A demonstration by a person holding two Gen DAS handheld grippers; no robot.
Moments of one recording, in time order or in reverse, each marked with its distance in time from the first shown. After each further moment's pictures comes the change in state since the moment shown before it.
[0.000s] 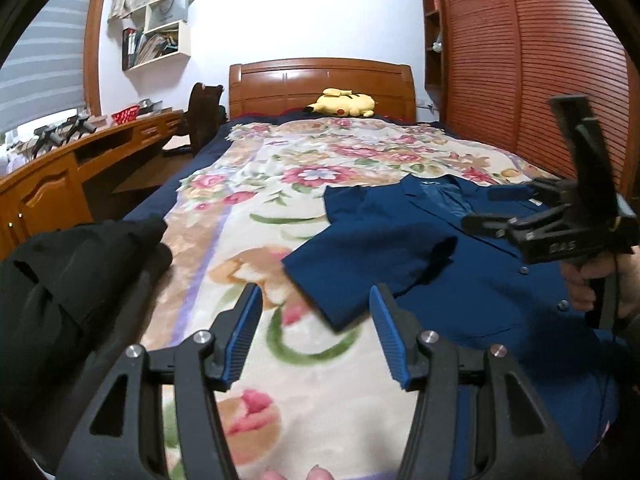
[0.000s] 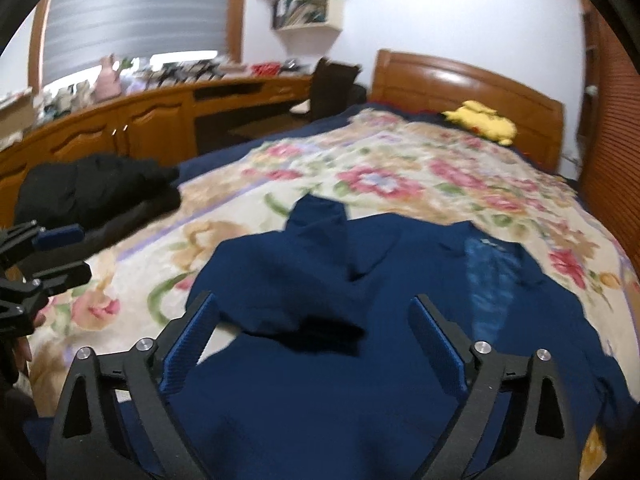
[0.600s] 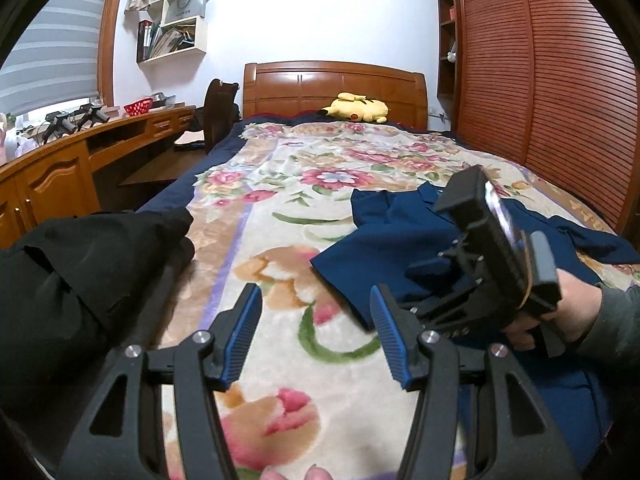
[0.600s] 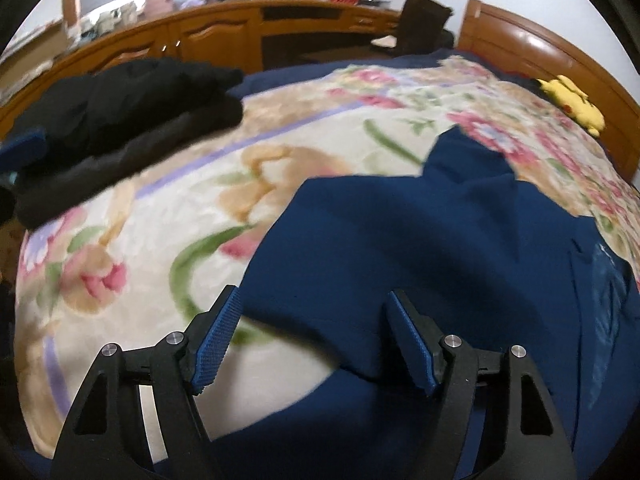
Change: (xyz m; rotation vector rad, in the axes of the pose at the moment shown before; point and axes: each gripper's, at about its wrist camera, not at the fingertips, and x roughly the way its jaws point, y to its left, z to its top) left arm -0.005 0.030 -0.004 -0.039 -0.016 0.015; right arm 0.122 0.069 -0.008 -0.152 0.241 0.186
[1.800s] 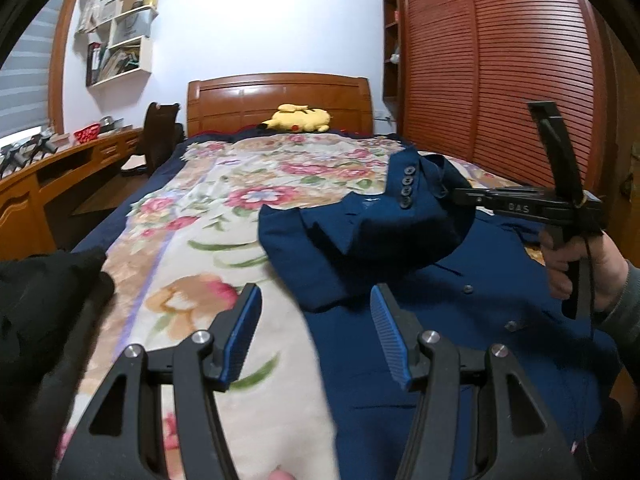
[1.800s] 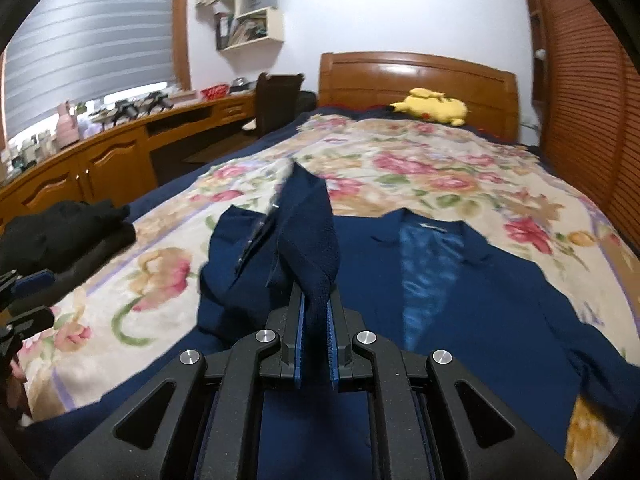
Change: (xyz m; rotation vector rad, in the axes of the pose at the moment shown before) left arm 0.002 -0.106 0.021 0.094 -0.039 -0.162; right arm -0.206 -0.127 -0.092 0.363 -0.341 -0.292
